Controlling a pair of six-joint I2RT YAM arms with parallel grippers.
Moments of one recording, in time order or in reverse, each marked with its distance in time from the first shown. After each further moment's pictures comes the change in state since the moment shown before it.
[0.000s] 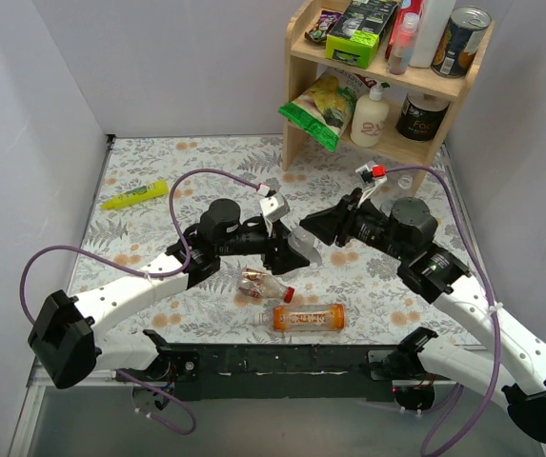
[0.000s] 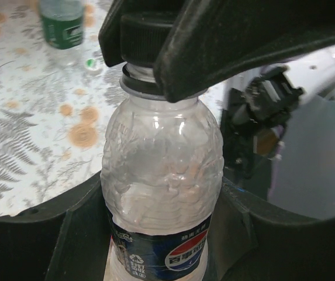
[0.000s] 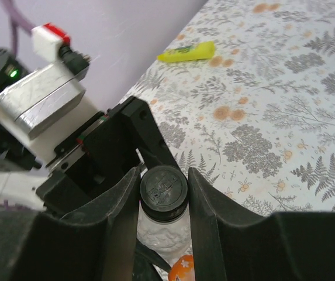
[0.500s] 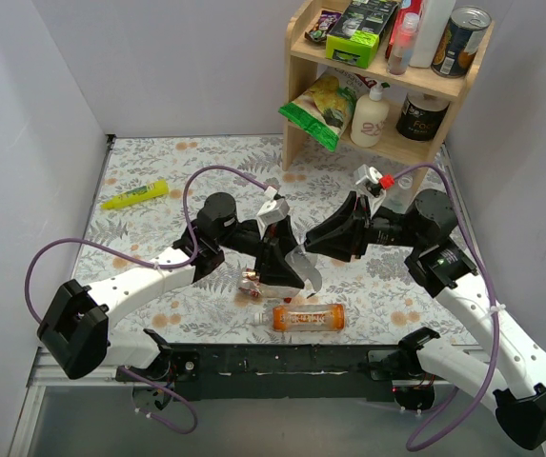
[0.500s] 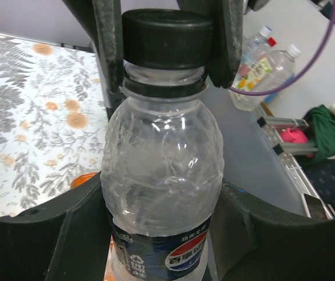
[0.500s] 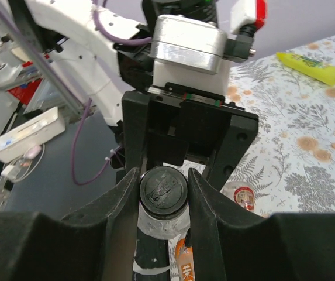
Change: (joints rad) left arm 0.058 0.079 0.000 0.275 0.590 -0.194; right arm -0.173 -0.010 0.018 0.145 -0.724 -0.146
